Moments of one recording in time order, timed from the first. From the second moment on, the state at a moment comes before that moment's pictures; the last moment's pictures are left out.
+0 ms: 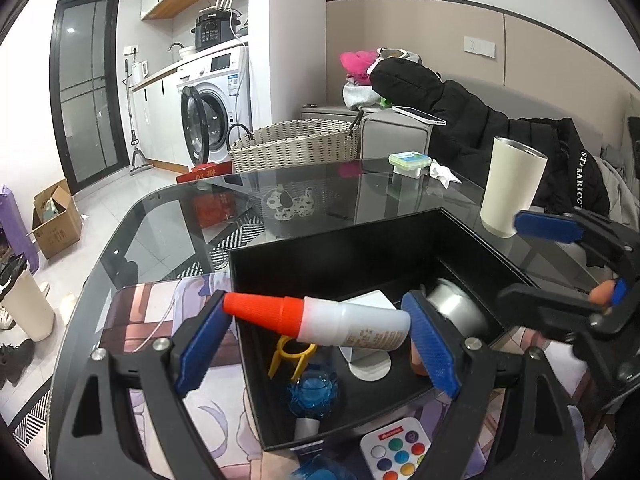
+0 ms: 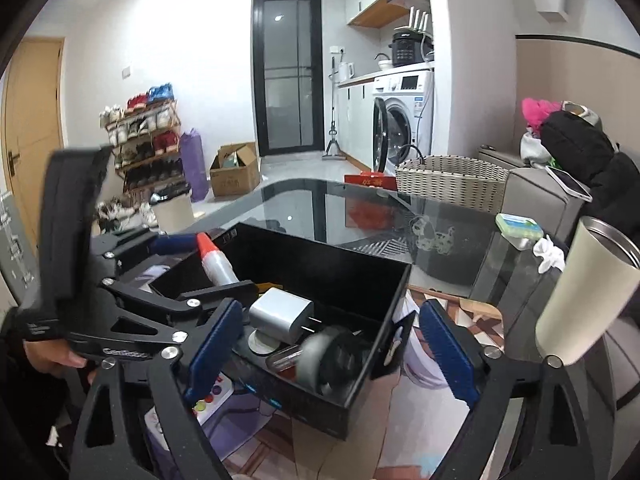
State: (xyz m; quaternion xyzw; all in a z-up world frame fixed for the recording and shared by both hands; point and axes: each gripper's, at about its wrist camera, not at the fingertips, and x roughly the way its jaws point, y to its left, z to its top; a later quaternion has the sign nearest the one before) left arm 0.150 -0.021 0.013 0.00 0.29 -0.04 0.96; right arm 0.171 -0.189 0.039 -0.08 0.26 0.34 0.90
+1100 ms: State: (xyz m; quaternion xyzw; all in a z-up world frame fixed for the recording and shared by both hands) left arm 0.048 0.019 0.009 0.00 0.33 -0.02 0.94; right arm 0.107 -0.174 0.002 -0.11 0.38 0.31 0.86
